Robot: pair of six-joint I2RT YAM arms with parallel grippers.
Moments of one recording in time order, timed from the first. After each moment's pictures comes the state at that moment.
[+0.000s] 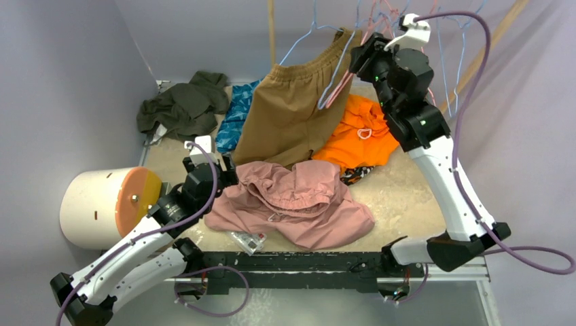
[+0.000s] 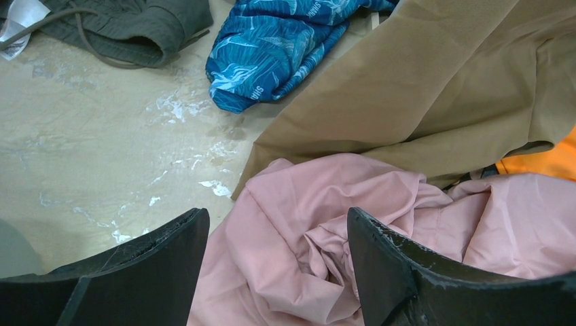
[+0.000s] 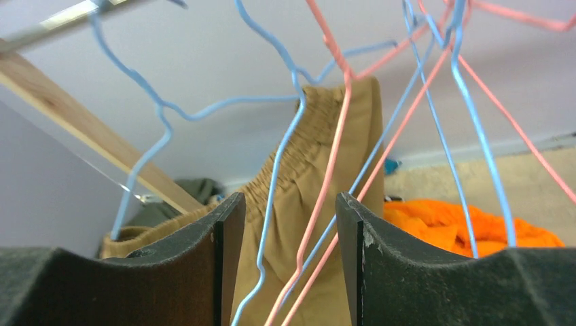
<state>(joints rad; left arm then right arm) -0.72 0.71 0.69 -0.45 -0.66 -0.49 0.46 1.37 1.74 -0.38 0.42 0.35</state>
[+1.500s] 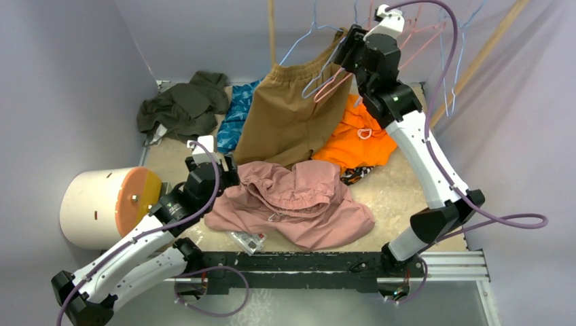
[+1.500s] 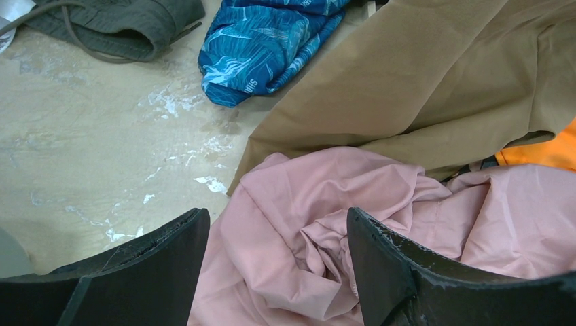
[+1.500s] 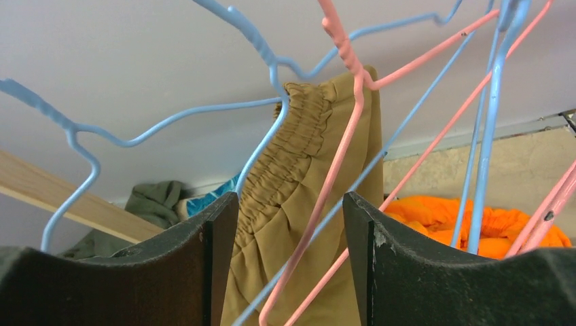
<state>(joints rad) -0.72 0.73 0.69 -0.45 -0.63 -0.49 0.46 1.57 1.89 -0.39 0.49 0.35</state>
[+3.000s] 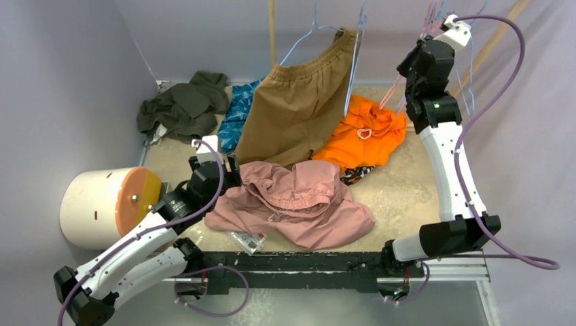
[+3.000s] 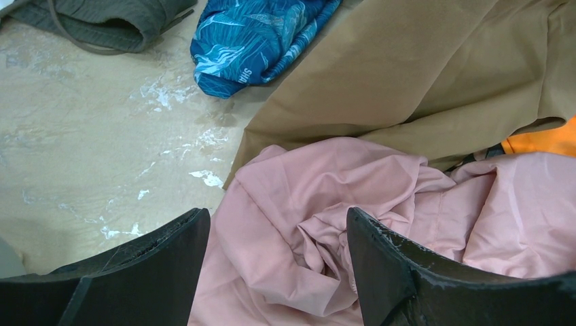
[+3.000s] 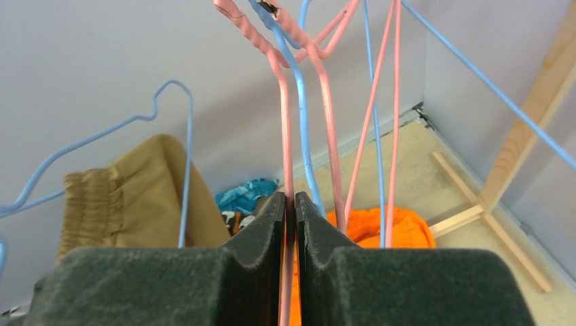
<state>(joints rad) -0.72 0.76 0.69 -0.45 -0.61 -0.49 0.13 1.43 1.71 -0.37 0.46 0.39</state>
